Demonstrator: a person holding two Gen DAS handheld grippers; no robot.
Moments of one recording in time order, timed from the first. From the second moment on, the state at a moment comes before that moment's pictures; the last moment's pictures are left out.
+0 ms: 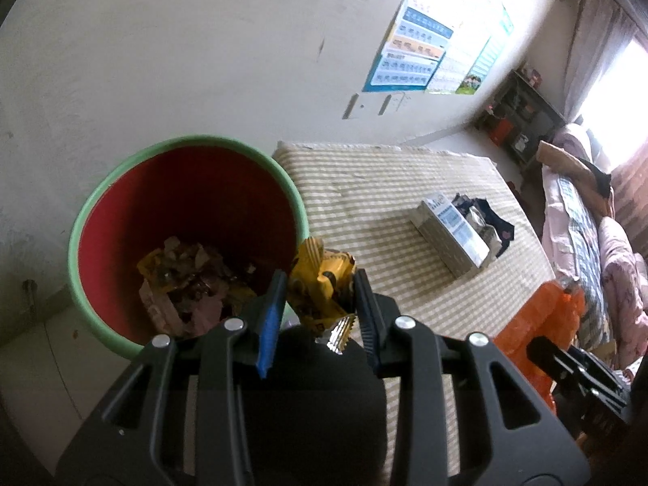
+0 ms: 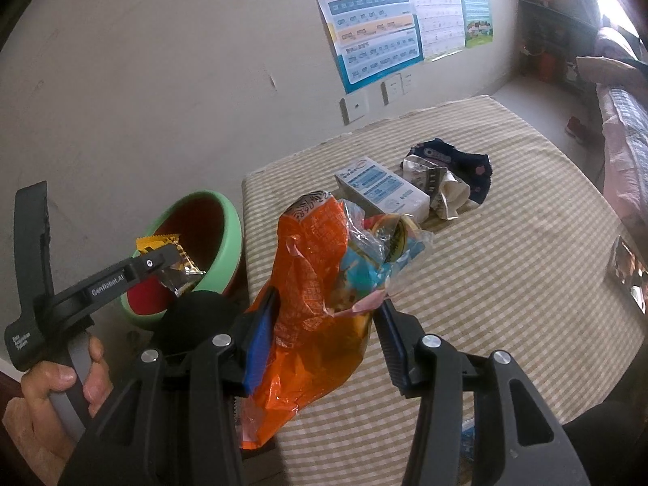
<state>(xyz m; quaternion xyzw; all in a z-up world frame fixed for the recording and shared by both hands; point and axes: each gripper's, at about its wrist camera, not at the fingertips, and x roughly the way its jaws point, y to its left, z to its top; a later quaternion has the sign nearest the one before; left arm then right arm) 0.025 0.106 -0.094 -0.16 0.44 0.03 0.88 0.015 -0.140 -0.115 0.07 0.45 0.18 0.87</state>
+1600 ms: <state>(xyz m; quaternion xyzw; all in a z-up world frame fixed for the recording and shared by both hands) 0.034 0.232 -0.119 -0.24 0.42 0.16 0.86 0.084 0.036 -0.107 -0.06 0.46 0.33 0.83</state>
